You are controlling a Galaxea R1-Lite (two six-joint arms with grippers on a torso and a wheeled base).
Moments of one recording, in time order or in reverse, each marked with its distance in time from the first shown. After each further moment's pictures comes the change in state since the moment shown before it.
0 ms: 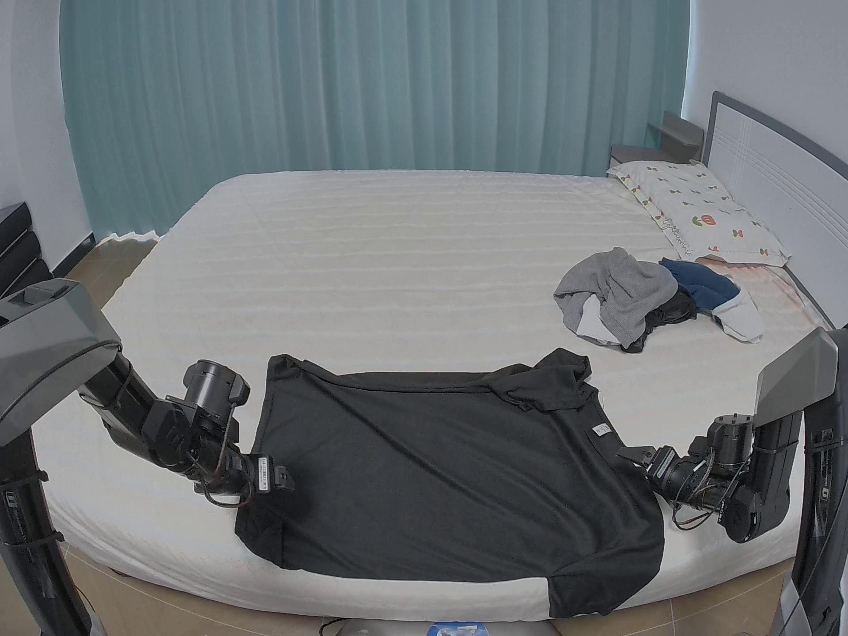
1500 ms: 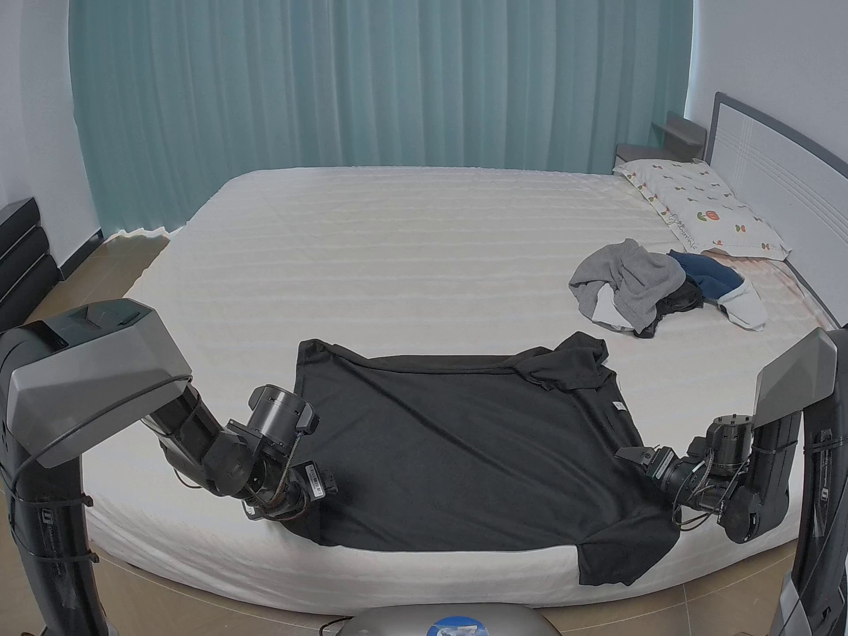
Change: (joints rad) left arm -0.163 0.114 -0.050 -0.081 0.118 -0.430; right arm 0.001 0.003 0.000 0.000 -0.001 -0.006
